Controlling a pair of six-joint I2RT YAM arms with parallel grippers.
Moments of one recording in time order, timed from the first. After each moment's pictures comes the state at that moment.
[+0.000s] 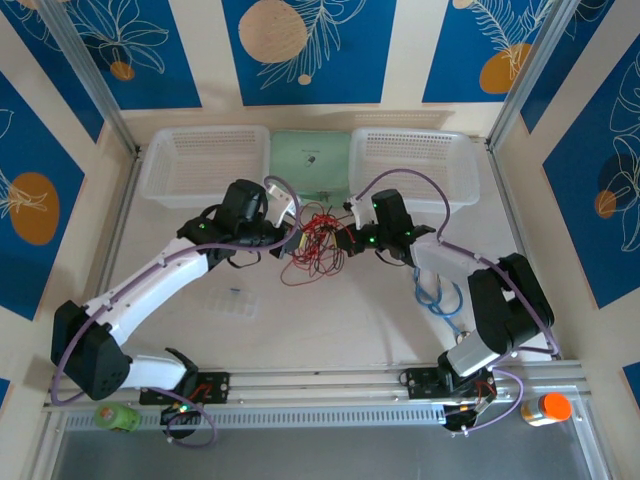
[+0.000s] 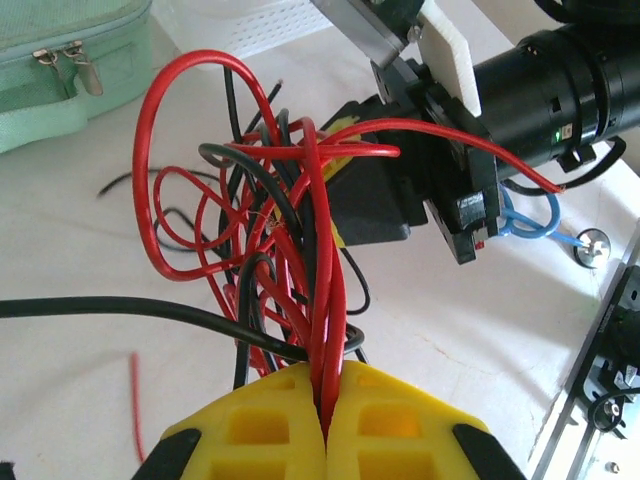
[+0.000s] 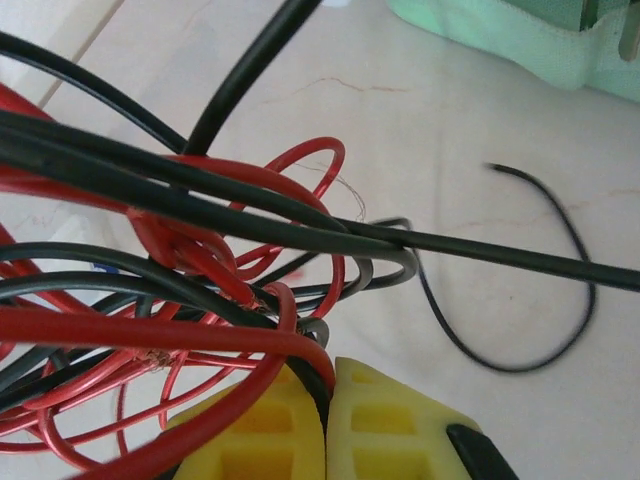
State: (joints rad) left arm -0.62 1.33 1.13 -0.52 0.37 -0.14; right arm 0.45 1.54 0.87 -0.05 -0.51 0.16
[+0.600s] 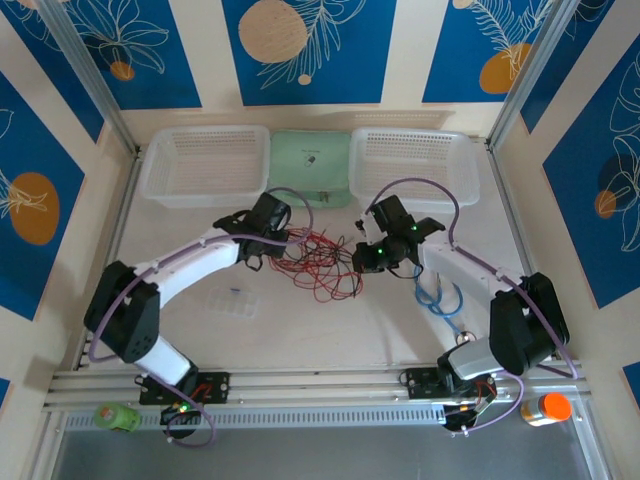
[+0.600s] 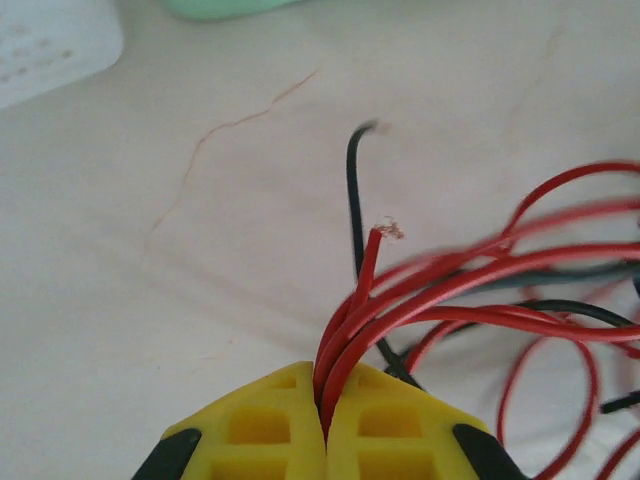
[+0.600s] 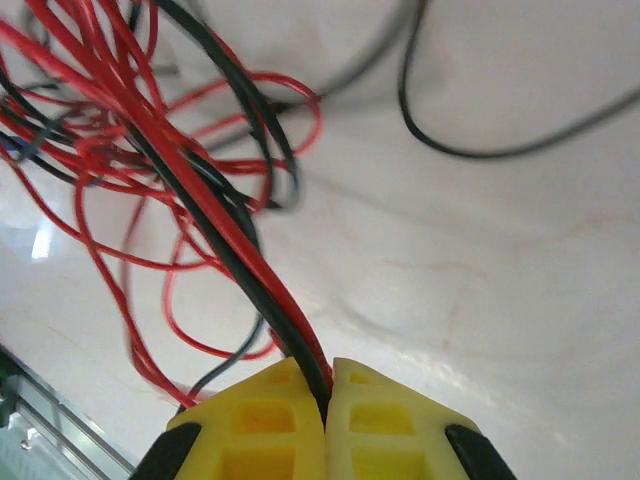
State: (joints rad) left arm -0.63 1.58 1.10 -0.56 -0.26 -0.26; right arm 0.49 1.43 0.97 -0.71 -0.34 0.34
